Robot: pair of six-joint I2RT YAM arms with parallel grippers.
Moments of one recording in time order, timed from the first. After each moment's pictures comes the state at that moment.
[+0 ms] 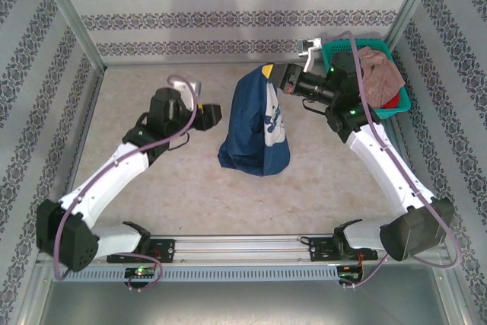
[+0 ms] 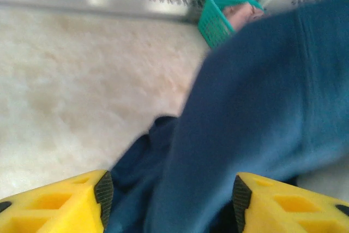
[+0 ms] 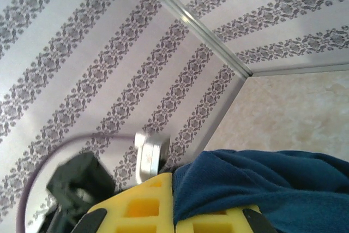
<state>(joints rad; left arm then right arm) -0.44 1.21 0.98 -0.21 0.22 -0.41 0.32 1.32 1.31 -0.04 -0.72 0.83</state>
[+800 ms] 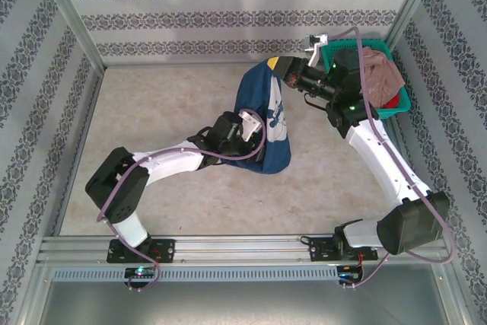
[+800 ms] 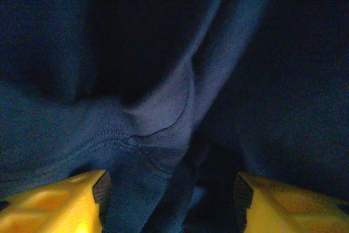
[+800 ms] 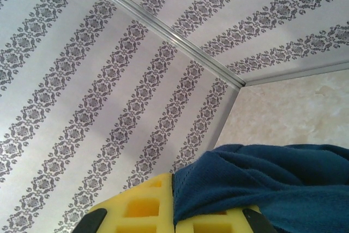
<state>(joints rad) -0.72 1.71 1.04 0.04 0.21 -0.13 0.28 1.35 1.31 0.02 -0.70 0.94</state>
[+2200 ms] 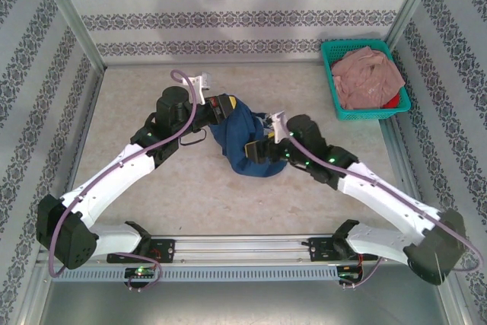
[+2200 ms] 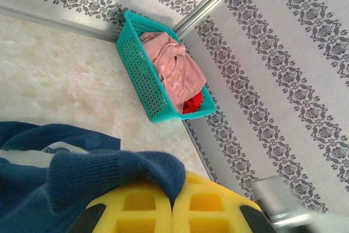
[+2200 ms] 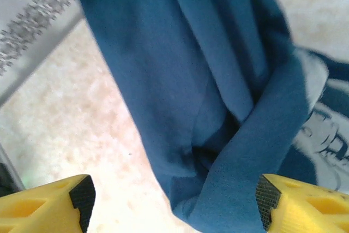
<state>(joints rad) -0.53 1.27 1.07 -0.02 0.28 -0.75 0.72 1.14 0.87 -0.31 -0.15 0.34</state>
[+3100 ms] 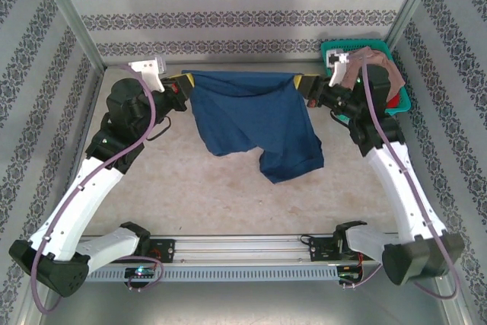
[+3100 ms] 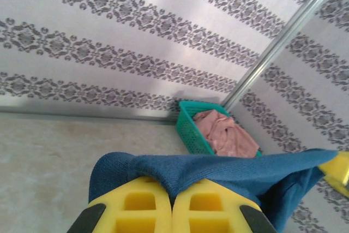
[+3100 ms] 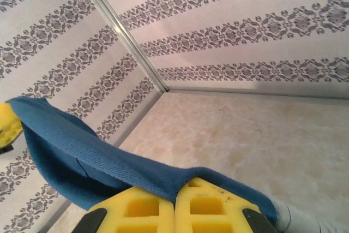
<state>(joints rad) -0.38 1.07 1.23 -0.26 0.10 -0.49 0.16 1.16 1.23 -0.25 -0.65 0.42</state>
